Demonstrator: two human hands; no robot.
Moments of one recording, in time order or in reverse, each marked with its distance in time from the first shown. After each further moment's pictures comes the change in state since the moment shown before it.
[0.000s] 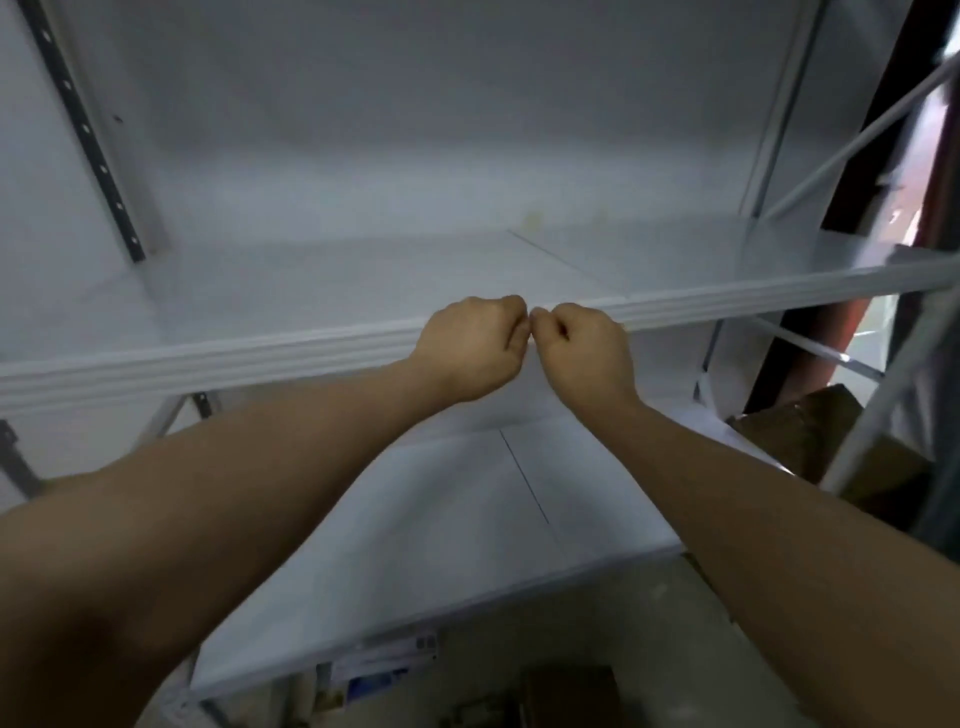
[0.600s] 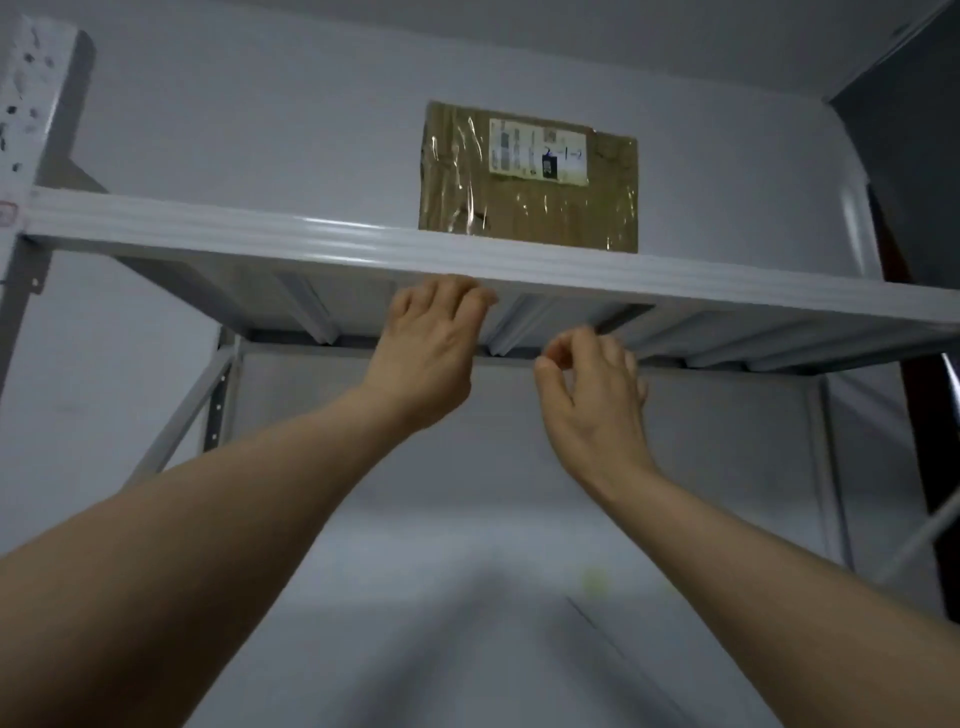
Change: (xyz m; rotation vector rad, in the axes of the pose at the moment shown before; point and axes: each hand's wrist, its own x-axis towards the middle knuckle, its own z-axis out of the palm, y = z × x) left_hand 0.179 -0.049 -0.295 0.634 0.824 0.228; right_hand 0.211 -0.223 -0.088 0.120 0.488 -0.616
